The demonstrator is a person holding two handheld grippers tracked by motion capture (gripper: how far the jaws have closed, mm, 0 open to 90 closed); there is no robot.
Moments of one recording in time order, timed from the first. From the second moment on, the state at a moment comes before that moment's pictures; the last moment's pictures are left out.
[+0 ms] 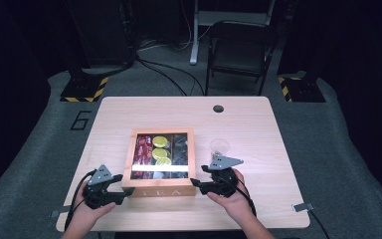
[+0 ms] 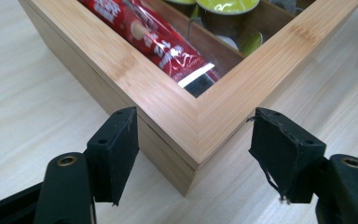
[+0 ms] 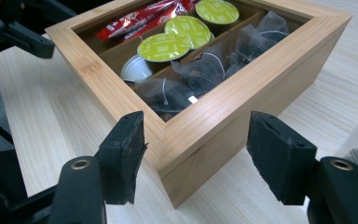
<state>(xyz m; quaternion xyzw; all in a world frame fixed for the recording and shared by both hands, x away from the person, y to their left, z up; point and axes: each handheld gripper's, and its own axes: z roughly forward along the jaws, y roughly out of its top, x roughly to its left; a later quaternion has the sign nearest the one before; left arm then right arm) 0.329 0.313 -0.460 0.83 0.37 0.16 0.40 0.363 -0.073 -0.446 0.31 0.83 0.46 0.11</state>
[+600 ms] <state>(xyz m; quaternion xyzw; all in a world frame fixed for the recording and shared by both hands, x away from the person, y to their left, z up) 0.339 0.330 -0.449 0.79 0.39 0.18 0.45 0.359 -0.072 -0.450 0.31 0.83 0.45 0.12</state>
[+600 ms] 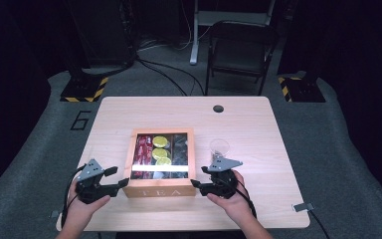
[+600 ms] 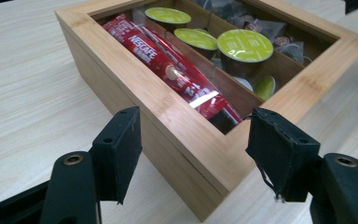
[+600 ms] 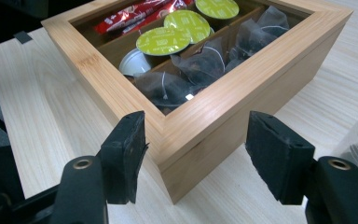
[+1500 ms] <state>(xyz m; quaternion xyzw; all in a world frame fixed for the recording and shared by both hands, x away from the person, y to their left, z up) 0.362 0.362 -0.465 0.75 0.44 0.18 0.46 0.353 -0.063 -0.467 0.29 0.85 0.42 0.12</state>
